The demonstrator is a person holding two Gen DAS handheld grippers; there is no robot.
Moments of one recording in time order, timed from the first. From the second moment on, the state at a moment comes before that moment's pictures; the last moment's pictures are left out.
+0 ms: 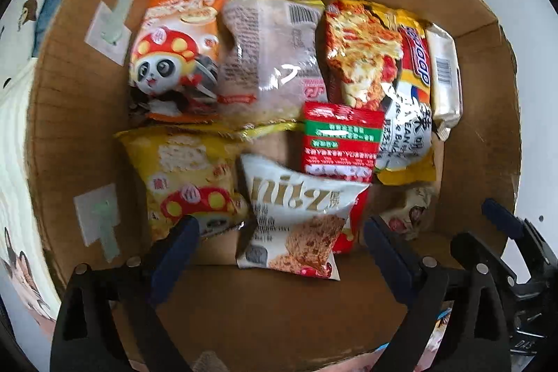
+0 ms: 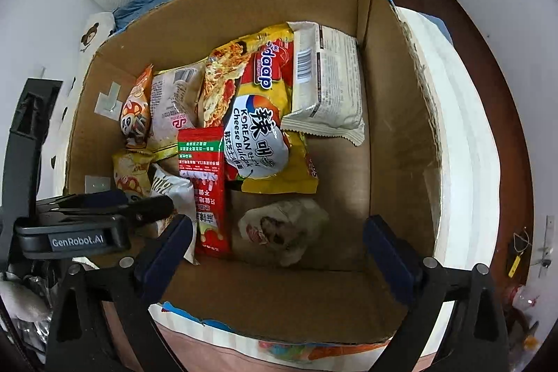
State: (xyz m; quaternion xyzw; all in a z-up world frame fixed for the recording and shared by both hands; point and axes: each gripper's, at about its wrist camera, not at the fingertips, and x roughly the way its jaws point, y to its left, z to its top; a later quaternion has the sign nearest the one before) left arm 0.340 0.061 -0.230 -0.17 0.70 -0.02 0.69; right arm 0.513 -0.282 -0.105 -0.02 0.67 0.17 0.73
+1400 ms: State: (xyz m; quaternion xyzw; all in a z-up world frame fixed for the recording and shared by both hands) left arm 0.192 0.049 -0.068 -0.08 0.46 0.07 0.88; right arm 0.387 -0.303 0.045 -0.04 0.49 0.15 0.86
